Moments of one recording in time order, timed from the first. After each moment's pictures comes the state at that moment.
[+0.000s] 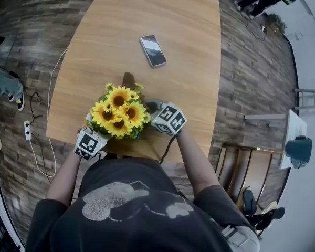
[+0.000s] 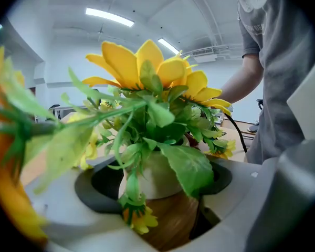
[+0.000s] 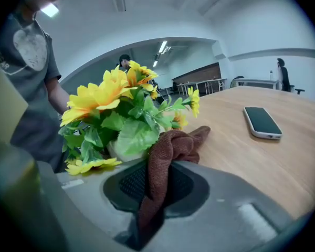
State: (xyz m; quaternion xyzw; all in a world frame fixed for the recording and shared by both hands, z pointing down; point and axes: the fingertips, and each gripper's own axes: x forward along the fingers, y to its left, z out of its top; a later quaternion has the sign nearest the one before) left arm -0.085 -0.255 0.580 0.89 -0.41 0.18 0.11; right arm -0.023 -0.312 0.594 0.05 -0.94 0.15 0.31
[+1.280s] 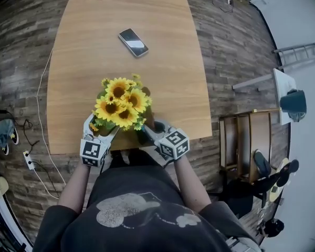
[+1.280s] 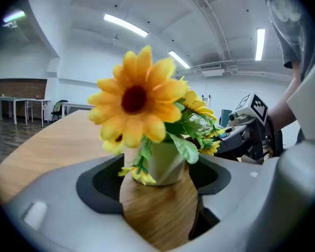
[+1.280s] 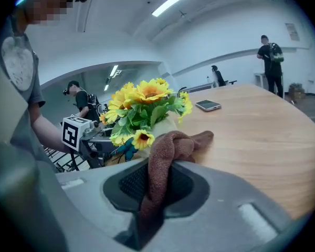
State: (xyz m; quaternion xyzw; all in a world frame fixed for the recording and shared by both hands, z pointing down) left arm -0.105 -0.245 0.566 0.88 -0.43 0.11 0.15; right arm 0.015 -0.218 0.581 0.33 -0.88 0.26 0.20
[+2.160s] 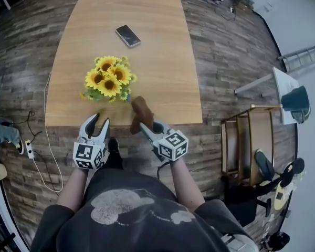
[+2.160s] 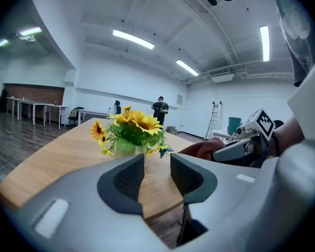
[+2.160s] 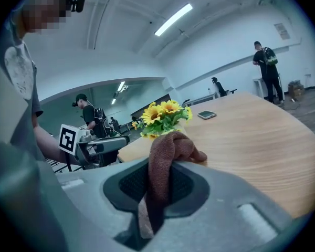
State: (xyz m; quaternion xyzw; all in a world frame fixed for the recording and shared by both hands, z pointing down) left arm -0.080 -0.140 0.523 0.85 -0.51 0.07 0.14; right arm 0.064 -0.129 0.548 0.33 -0.91 0.24 0.12
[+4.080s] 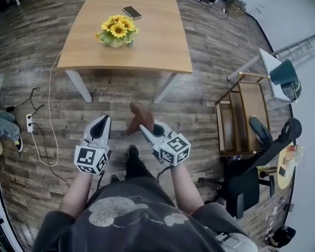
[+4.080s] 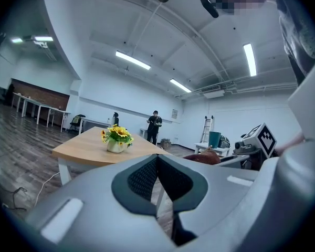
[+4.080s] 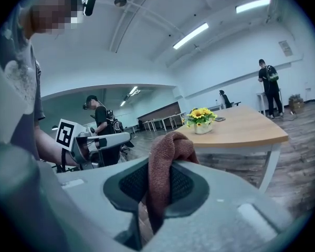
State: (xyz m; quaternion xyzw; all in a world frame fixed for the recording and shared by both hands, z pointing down) left arm -0.050 0.172 0.455 0.85 -0.51 -0.01 0.11; right arm 0.069 0.183 0.496 0.32 -0.92 0.19 0.09
